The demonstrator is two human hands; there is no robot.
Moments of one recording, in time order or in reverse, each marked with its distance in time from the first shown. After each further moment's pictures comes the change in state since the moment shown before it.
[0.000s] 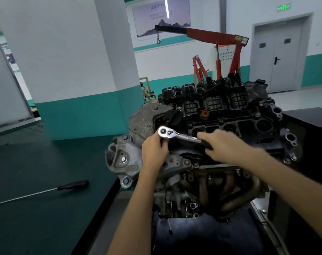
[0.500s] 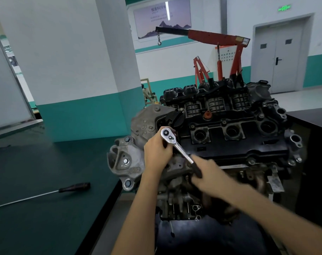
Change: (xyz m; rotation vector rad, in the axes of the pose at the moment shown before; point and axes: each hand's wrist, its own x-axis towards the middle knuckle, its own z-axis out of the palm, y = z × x) left_hand 0.003 -0.003 -0.001 -0.064 -0.015 0.058; right_hand -0.028 -0.057 0.049 0.625 -0.058 0.116
